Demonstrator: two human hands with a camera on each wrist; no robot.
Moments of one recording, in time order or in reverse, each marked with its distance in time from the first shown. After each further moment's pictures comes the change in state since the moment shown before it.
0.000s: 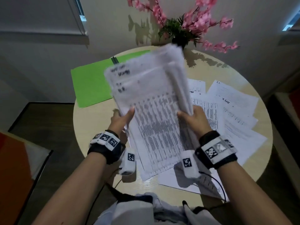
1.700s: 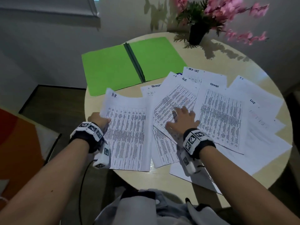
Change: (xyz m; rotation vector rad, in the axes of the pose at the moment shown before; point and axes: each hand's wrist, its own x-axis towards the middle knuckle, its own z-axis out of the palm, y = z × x) left_hand 0.012 0.001 -0.103 0.761 0.313 -0.257; right_hand 0.041 0.056 0.077 -0.849 -0.270 0.198
